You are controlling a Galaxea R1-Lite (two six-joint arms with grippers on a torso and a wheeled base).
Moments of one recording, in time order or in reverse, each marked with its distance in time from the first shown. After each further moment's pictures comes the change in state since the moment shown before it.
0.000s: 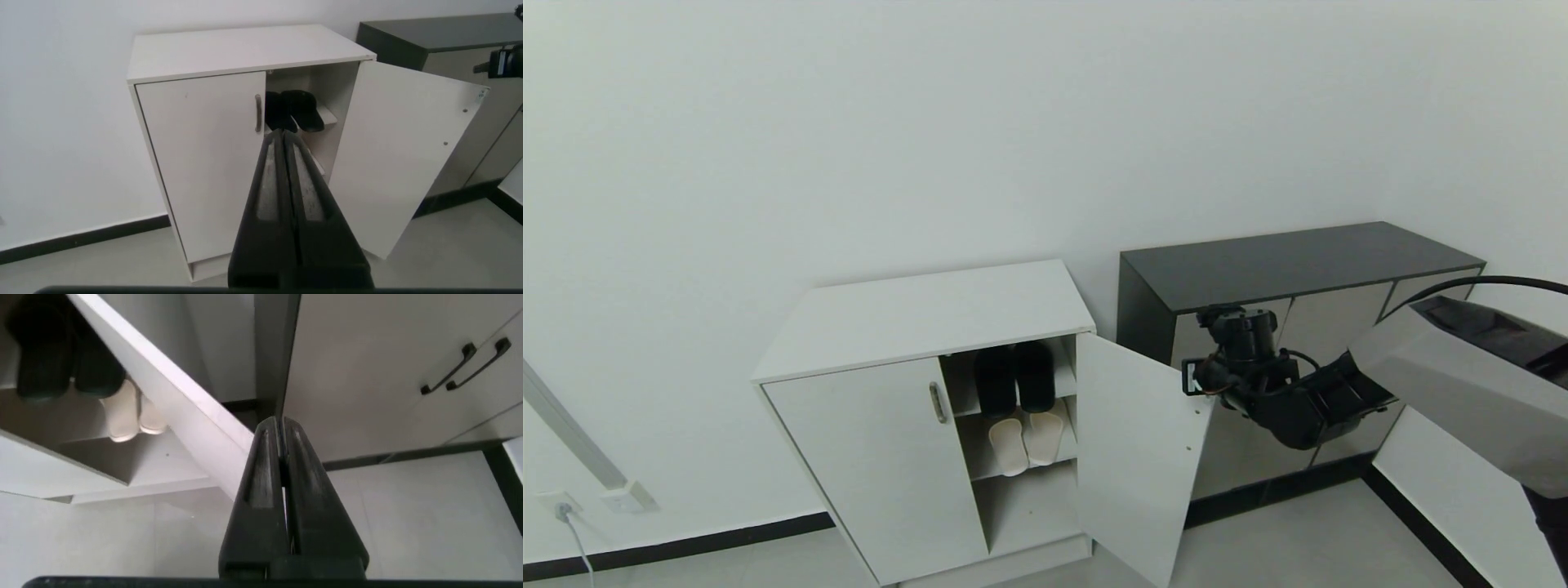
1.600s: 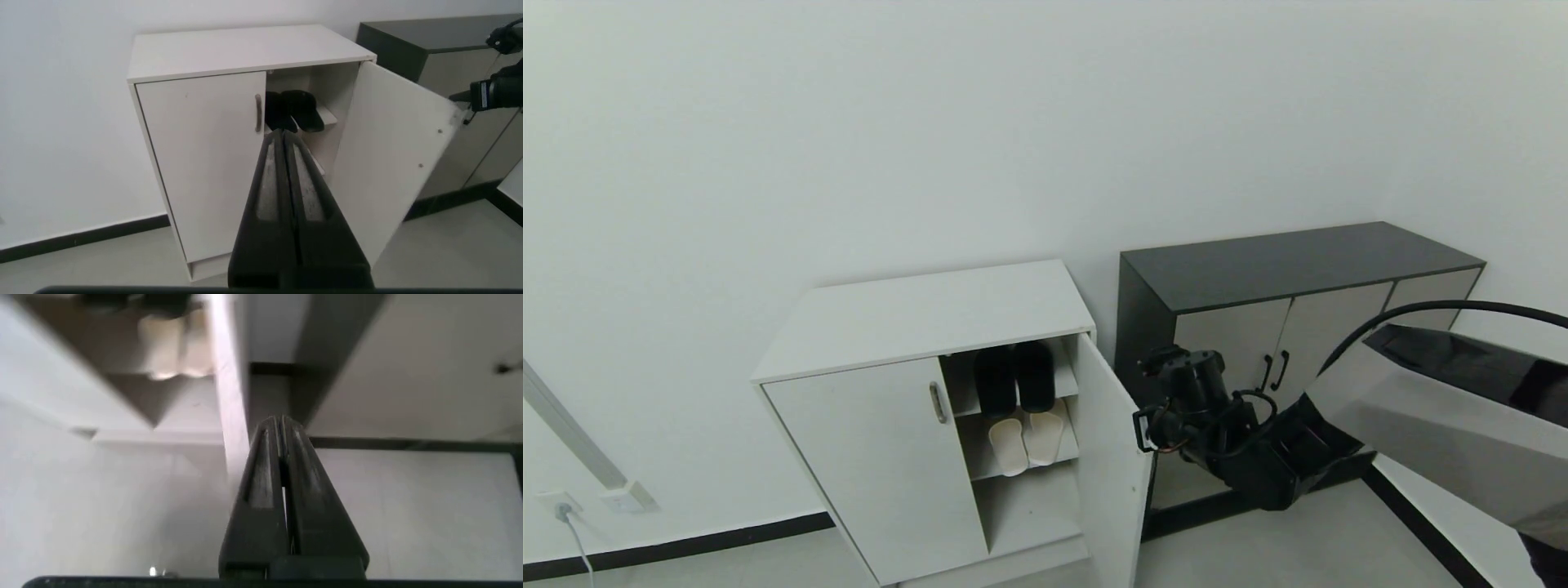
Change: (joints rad) left arm 0.000 0.000 0.000 0.000 0.001 -0.004; right arm 0.204 -0.036 0.152 -0.019 -0.018 0.001
